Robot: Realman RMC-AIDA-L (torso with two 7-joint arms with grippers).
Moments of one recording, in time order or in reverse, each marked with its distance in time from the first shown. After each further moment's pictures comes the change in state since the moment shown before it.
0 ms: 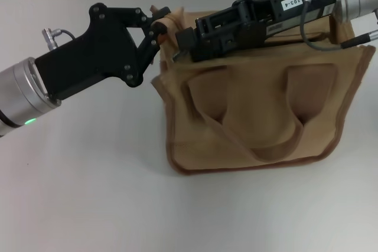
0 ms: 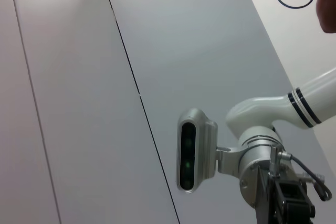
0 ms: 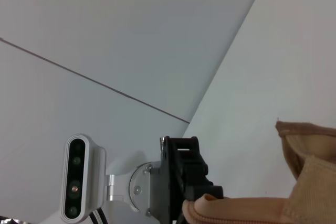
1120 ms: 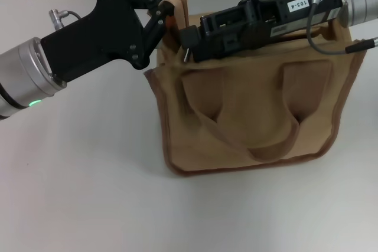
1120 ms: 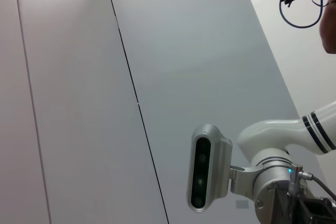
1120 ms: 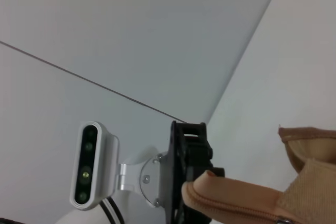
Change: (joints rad) left arm -0.045 -0.003 0.001 0.030 -0.016 -0.007 -0.107; right arm -0.039 0.007 0.007 -0.008 0.052 -0.018 -0.012
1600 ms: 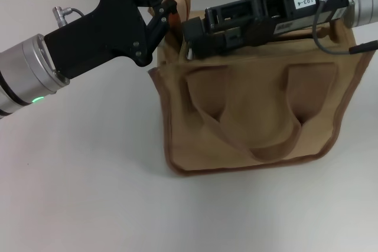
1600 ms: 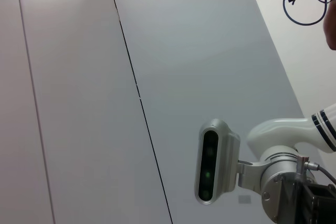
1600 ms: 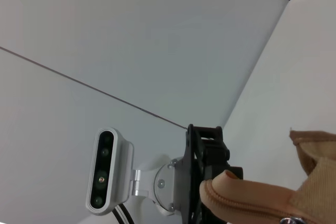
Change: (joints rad) left arm -0.008 0.000 0.004 0.000 -0.001 -0.021 -0.006; right arm -0.026 0.000 0.001 -0.002 0.044 -0.004 -0.011
